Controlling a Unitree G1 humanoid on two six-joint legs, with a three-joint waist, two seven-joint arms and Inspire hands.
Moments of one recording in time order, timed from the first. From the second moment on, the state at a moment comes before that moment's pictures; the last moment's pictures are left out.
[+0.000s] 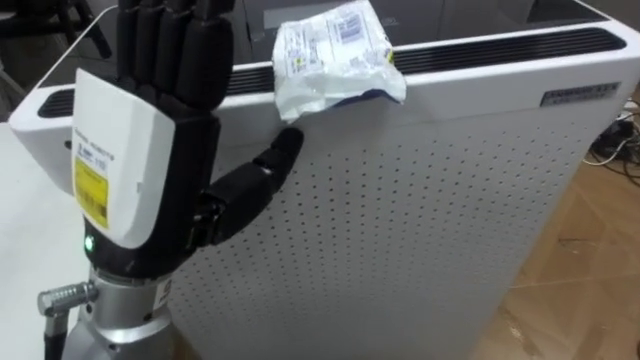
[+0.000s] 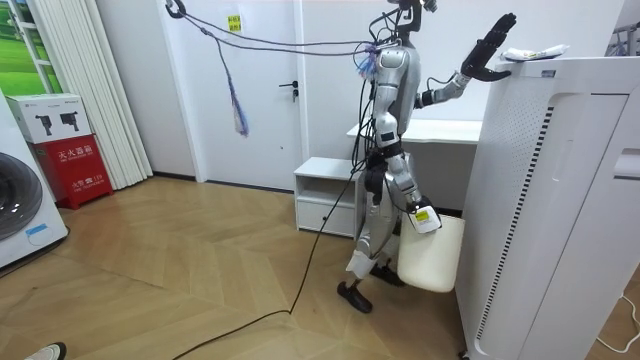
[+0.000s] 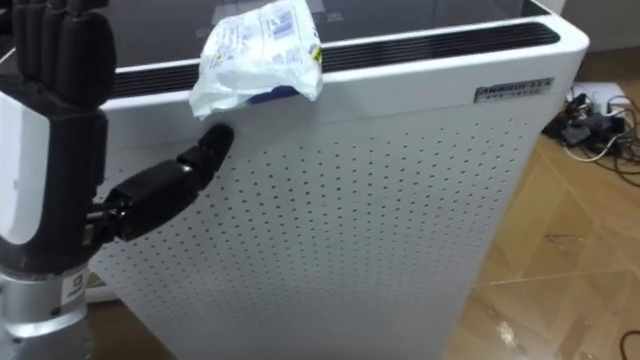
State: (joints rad) left arm -0.10 0.37 -0.06 -0.32 0.92 -0.45 0.64; right arm 0.03 -0.29 0.22 1.04 0.15 -0.15 0.15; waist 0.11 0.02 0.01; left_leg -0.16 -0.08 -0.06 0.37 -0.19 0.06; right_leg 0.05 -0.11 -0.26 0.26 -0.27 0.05
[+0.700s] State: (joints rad) left arm -0.07 0.38 -0.13 -0.29 0.99 -0.37 0.56; right arm 0.05 -0.31 0.21 1.01 0.11 -0.15 0.18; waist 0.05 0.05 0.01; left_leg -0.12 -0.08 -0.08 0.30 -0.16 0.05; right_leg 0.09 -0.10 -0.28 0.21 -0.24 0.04
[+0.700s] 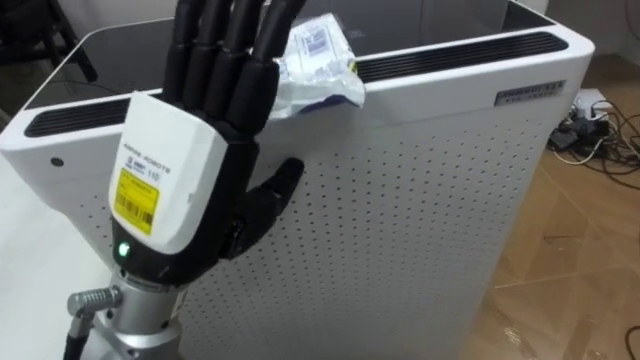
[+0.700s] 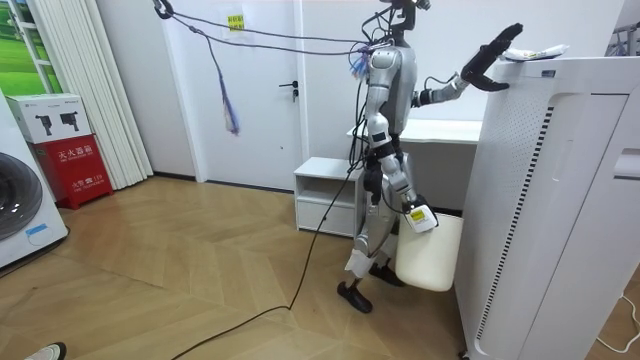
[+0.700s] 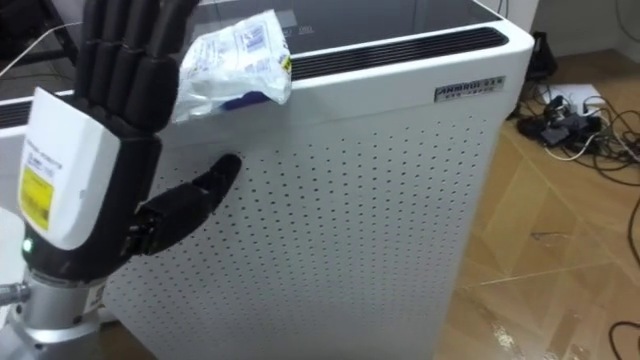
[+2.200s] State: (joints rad) left arm -0.12 0.38 -0.13 -0.31 0.84 -0.32 0.52; right arm 0.05 -0.31 0.22 0.97 0.11 -0.13 0.18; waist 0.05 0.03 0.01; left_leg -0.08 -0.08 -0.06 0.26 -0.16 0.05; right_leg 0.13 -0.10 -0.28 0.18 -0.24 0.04
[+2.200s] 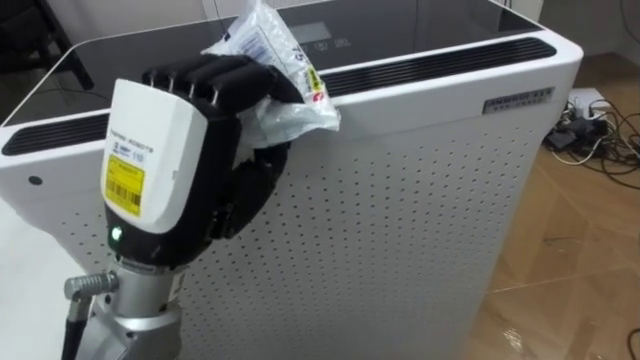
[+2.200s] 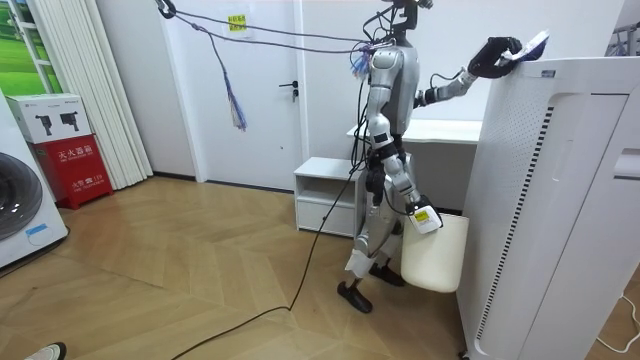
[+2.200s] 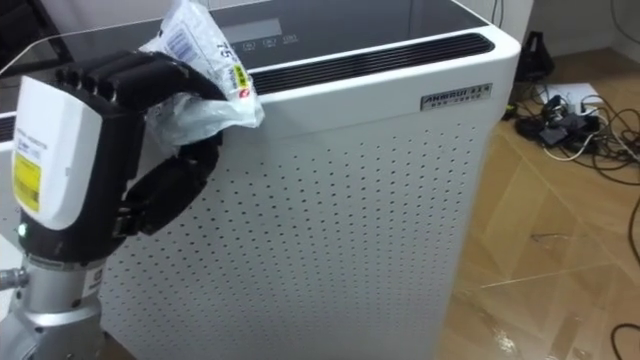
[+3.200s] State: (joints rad) left arm -0.10 0.32 -0.28 -0.45 -0.68 -0.19 -0.39; right arm 0.03 -0.30 0.31 0.97 0.11 -0.07 0.22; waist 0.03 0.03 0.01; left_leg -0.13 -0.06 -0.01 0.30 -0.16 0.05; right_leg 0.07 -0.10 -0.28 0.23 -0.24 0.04
